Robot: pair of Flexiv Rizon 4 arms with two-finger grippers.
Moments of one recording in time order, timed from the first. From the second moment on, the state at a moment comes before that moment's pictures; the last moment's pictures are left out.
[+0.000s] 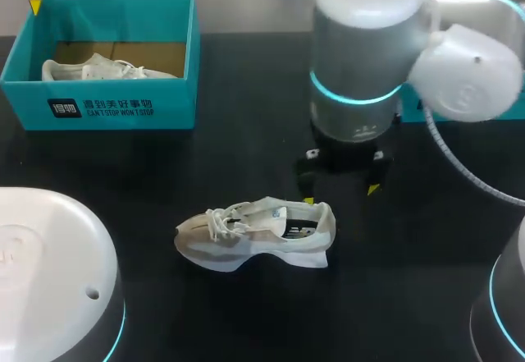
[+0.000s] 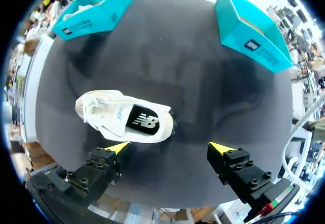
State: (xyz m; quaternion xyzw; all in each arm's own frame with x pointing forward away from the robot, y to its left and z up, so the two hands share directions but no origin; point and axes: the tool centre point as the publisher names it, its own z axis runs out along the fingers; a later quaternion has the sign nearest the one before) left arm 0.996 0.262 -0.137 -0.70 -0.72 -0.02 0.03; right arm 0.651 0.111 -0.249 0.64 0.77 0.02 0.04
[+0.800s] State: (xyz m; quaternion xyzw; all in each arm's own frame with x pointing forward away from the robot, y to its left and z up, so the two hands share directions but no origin) left arm 0.996 0.262 -0.137 -0.70 -0.72 -0.02 0.03; right arm 0.680 0.019 -0.232 0.52 0.84 0.12 0.04
